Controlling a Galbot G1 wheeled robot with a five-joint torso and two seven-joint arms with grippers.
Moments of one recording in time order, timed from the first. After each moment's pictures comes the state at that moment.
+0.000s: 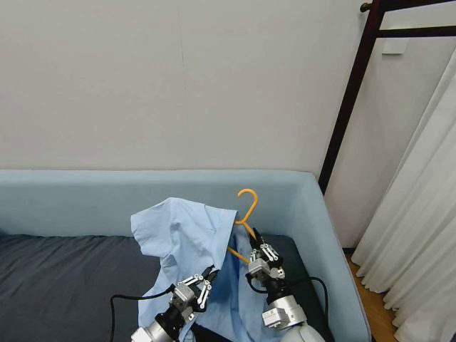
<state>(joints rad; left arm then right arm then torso) 1.39 -1.08 -0.28 -1.91 -0.23 -0.40 0.22 -1.14 1.18 -0.02 1.89 -0.50 -0.01 0.39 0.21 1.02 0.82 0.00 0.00</state>
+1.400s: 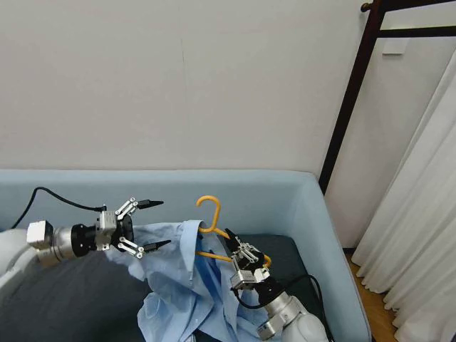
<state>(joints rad) 0.93 -0.43 -0.43 -1.69 -0.81 -0.21 1.05 -1.07 1.20 -0.03 1.79 -0.83 0.28 0.28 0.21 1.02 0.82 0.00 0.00</state>
